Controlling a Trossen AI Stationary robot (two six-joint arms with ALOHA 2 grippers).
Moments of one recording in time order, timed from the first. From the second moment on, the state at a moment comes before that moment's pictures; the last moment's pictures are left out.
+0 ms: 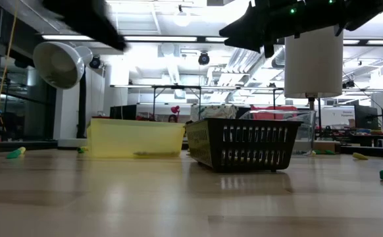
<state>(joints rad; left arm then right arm) -0.46 1.31 0.90 -0.47 -0.79 -0.20 -0.01 1.24 0.60 0.59 0.36 0.09</state>
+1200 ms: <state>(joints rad) 0.62 1.85 1.24 -0.38 -0.31 -0.22 -0.01 1.24 0.60 0.58 0.36 0.04</state>
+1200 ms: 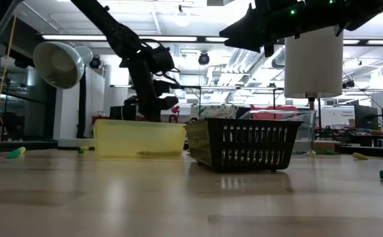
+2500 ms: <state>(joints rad) 0.65 1.94 1.29 -0.41 -0.37 -0.19 -0.01 1.24 0.60 0.58 0.36 0.05</state>
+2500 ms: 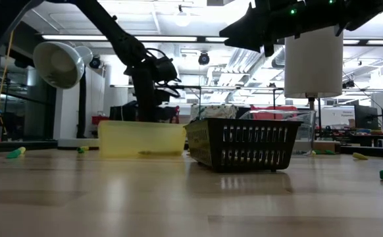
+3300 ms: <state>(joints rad) 0.55 1.81 1.29 -0.46 -0.13 -0.07 -0.01 1.24 0.60 0.56 0.36 0.04</state>
